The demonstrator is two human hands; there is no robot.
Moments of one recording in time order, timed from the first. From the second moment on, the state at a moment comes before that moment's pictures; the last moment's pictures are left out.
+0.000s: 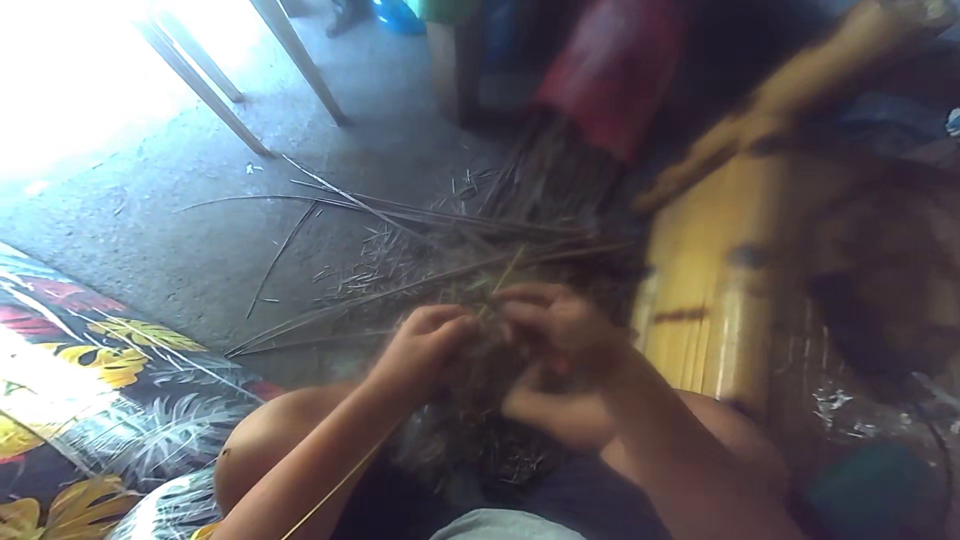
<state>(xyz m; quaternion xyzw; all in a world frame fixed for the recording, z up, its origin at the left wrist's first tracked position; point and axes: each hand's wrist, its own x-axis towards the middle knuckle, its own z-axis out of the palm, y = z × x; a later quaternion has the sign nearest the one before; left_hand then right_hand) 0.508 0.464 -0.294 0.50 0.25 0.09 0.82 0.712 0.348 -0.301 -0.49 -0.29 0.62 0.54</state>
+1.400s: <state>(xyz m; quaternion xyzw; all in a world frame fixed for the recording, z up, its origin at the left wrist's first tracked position) 0.508 0.468 -0.298 0.55 0.30 0.08 0.78 0.738 0.347 -0.299 -0.54 -0.18 0.55 0.61</state>
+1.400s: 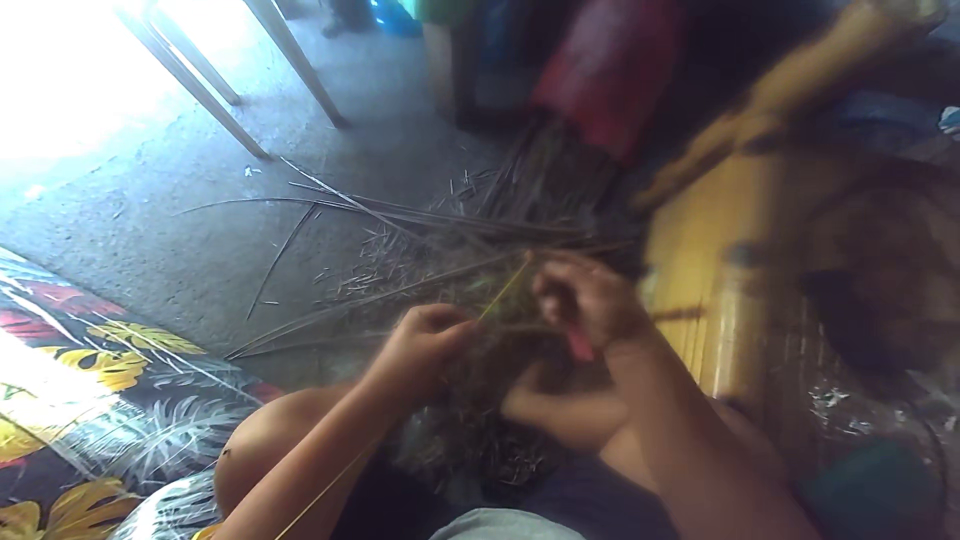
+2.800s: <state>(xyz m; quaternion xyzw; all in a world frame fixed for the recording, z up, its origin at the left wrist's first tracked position) 0.507 0.470 -0.294 0.54 0.29 0.07 0.79 0.761 0.340 -0.285 -0.56 -0.16 0.46 0.67</state>
